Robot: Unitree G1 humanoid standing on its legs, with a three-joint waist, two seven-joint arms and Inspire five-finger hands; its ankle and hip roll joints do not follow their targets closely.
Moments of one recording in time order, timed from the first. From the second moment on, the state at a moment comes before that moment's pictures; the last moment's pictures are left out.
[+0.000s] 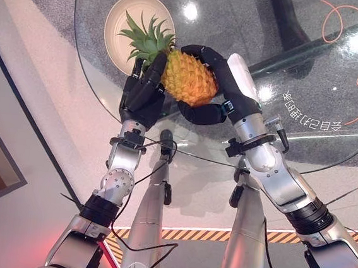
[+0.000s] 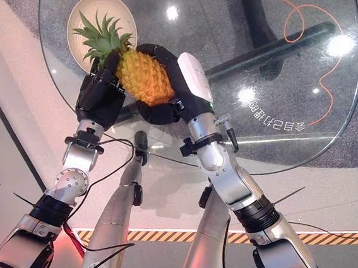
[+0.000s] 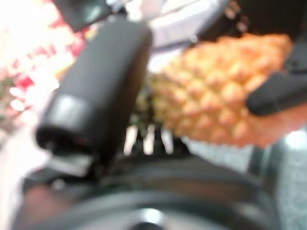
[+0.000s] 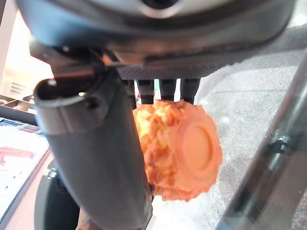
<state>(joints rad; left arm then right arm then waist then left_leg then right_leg) -0.51 0.30 -0.22 0.16 -1.39 -0.27 -0.10 -0.70 -0.56 0.52 -0.10 -0.15 0.07 -0.21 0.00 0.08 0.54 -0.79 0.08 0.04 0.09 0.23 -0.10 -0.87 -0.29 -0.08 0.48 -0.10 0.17</state>
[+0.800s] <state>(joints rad) -0.50 0.30 -0.17 0.17 -1.39 -0.36 -0.10 -0.74 -0.59 0.56 -0.17 -0.16 0.06 -0.16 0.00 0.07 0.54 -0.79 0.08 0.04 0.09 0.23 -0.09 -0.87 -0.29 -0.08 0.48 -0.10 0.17</state>
